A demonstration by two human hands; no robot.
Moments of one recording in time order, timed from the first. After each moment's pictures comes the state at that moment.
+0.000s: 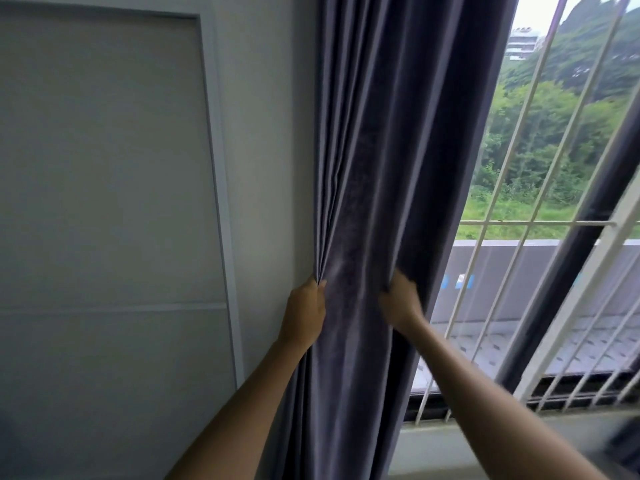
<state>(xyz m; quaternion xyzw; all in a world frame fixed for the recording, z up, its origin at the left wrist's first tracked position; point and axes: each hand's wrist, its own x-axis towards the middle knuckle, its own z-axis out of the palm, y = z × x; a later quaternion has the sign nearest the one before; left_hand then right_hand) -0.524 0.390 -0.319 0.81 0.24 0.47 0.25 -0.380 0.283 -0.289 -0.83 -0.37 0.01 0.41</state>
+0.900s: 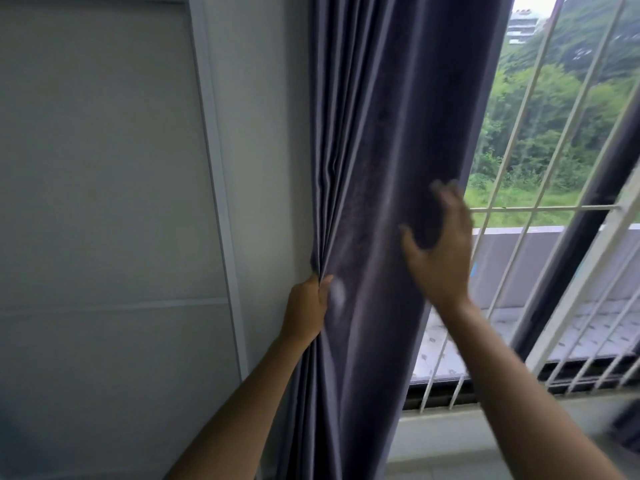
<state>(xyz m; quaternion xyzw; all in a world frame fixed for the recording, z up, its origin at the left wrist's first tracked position) -0.527 0.389 -0.322 0.82 0.25 0.44 0.27 -0.391 0.244 -0.224 -0.64 -0.45 -0.33 0.53</state>
